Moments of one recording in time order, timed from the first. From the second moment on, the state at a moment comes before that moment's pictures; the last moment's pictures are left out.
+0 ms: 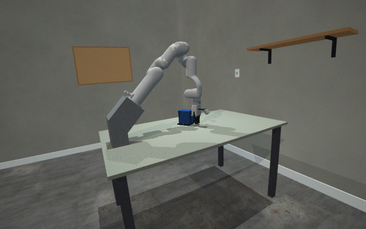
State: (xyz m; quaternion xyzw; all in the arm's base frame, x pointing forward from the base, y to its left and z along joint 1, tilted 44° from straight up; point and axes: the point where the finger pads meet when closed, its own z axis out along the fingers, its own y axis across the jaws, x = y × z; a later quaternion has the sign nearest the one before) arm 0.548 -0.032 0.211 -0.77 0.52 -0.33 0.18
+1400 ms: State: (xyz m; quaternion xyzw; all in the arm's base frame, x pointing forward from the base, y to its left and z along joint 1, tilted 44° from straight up) arm 0.530 -0.040 0.202 -0.77 0.52 -0.33 0.18
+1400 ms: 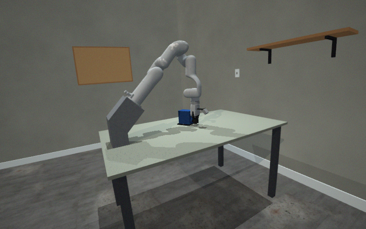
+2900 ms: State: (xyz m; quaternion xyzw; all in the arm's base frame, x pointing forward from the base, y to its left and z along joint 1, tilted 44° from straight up) arm 0.479 -0.045 0.226 -0.76 0.52 -0.35 0.17
